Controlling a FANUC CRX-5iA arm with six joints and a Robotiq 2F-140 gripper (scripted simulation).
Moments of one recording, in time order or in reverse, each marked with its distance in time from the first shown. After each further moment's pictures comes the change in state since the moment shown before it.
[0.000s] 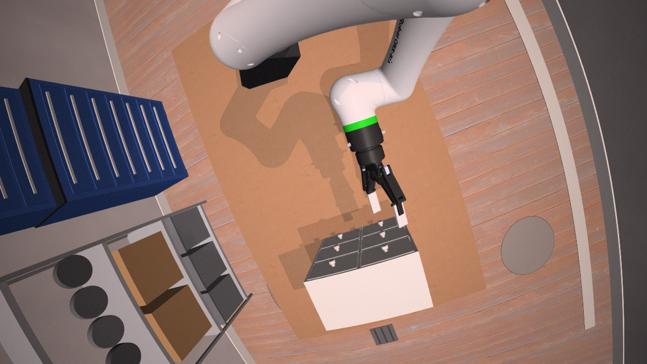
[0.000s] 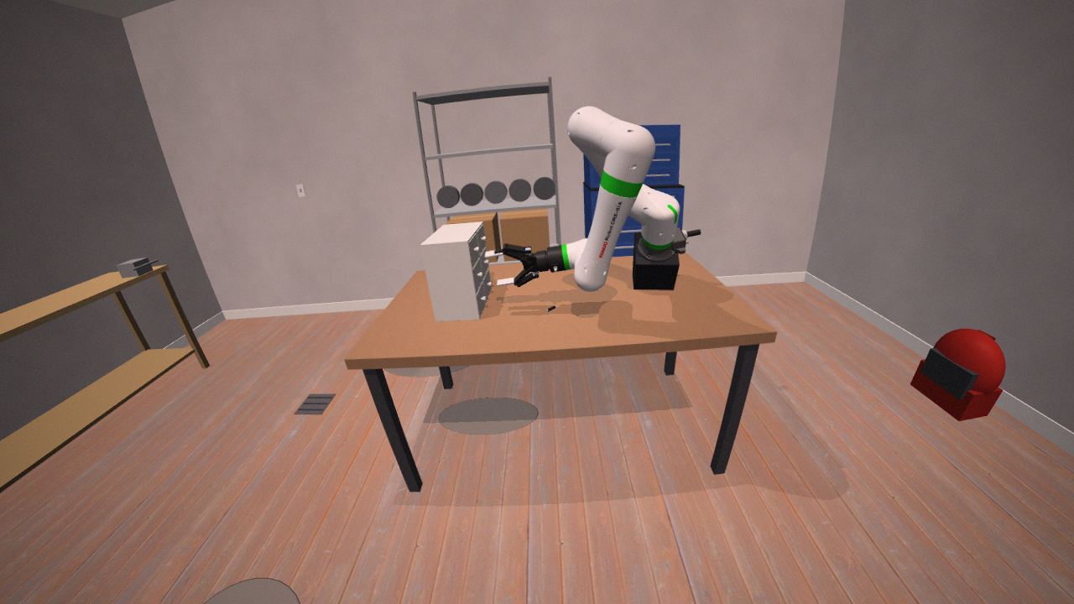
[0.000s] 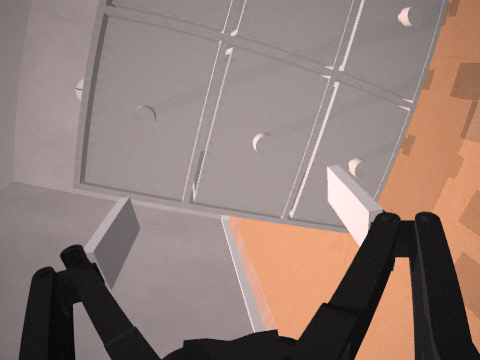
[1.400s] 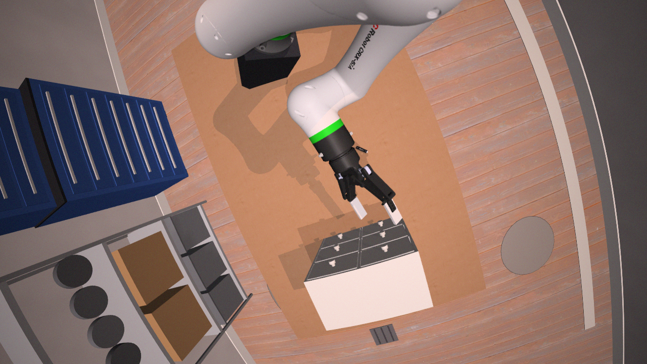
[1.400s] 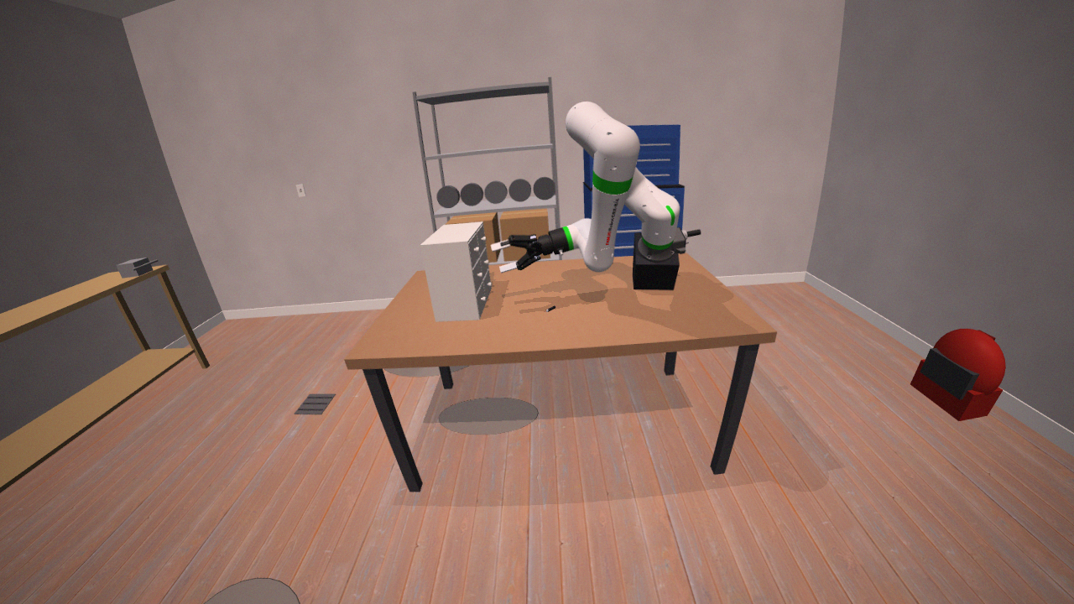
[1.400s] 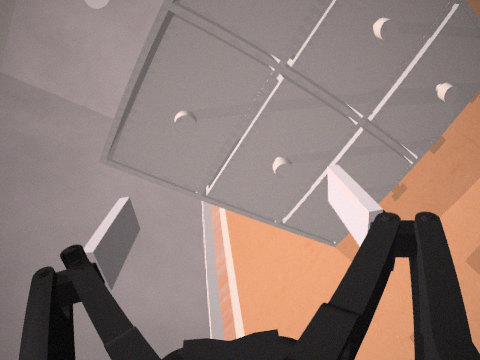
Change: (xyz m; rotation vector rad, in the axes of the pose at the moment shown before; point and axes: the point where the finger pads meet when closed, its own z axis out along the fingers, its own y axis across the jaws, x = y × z) arm 0.037 -0.014 -0.019 0.061 -0.215 -0.259
